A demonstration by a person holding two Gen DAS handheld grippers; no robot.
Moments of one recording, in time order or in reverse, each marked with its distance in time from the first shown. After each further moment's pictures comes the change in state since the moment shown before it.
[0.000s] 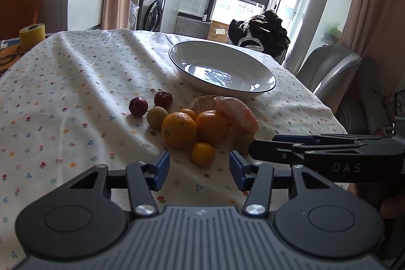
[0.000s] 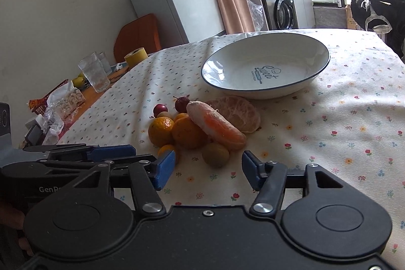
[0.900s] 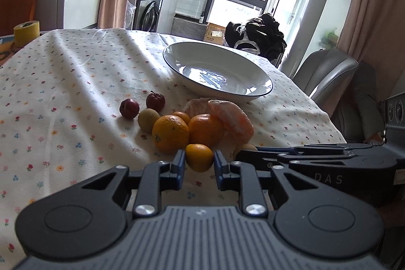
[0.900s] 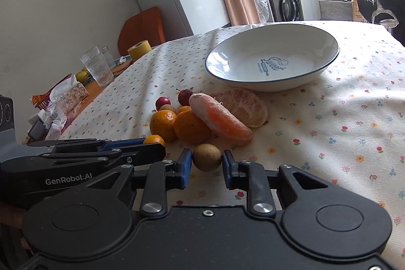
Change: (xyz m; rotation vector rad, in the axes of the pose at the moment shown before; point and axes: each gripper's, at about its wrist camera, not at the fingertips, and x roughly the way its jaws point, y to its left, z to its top) left arm 0.005 -0.001 0.001 -0.022 -0.017 -0.025; right arm 0.005 0.000 0.000 -0.006 0.033 0.021
